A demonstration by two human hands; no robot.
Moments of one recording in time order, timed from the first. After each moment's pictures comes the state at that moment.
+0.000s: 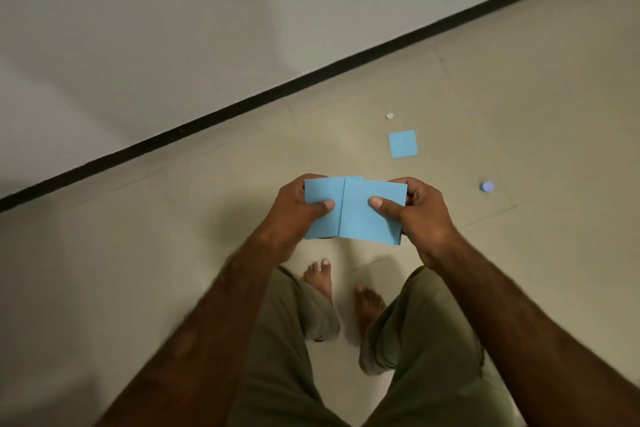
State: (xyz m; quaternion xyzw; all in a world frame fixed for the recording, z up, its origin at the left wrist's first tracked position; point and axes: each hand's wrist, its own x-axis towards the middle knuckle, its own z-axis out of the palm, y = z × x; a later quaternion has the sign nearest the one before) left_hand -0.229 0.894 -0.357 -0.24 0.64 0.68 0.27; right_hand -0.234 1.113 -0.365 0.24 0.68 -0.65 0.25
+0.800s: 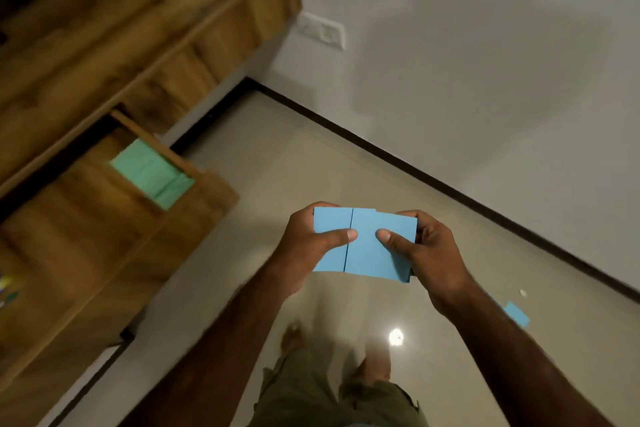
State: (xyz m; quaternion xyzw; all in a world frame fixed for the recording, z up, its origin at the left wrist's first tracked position) left_hand 0.088 0.758 -0.036 -0.47 0.56 0.66 -0.15; right_hand -0.079 0.881 -0.040 -0.19 0.69 -0.53 0.47
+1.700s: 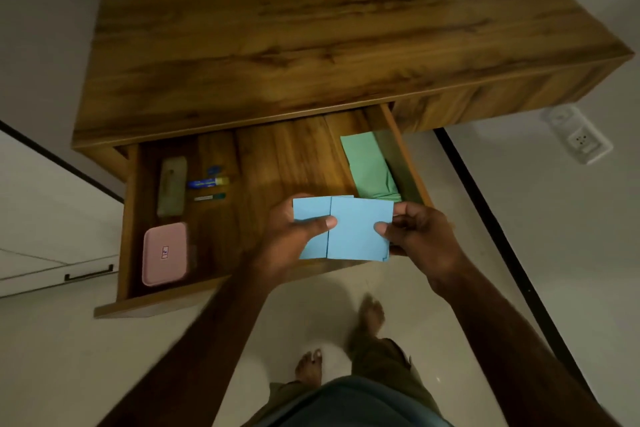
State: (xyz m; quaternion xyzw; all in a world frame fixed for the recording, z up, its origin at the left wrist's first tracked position) left_hand 0.427 0.629 -0.022 -0.66 0.35 0.52 -0.42; right_hand 0.216 0.602 -0.008 -0.46 0.62 -0.29 0.57
